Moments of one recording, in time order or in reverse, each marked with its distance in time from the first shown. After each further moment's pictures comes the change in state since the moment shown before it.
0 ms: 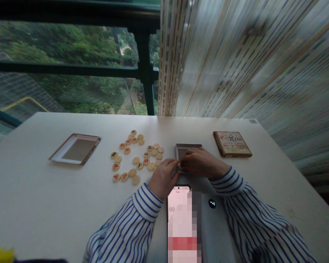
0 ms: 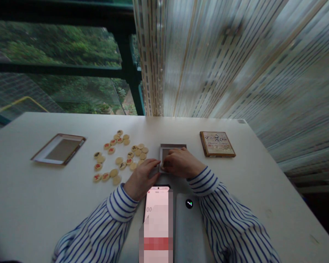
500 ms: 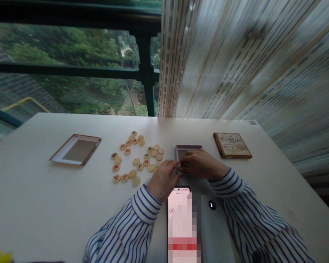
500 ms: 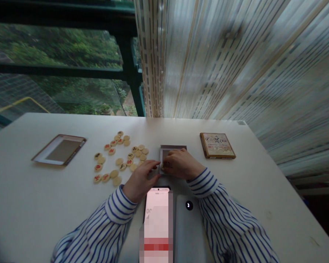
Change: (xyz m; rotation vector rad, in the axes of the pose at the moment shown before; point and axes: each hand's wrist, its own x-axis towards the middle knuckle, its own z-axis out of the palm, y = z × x) left_hand 0.001 0.002 -0.004 -0.130 0.001 -0.062; right_hand 0.001 0.000 0.001 -0.008 0.035 -0.007
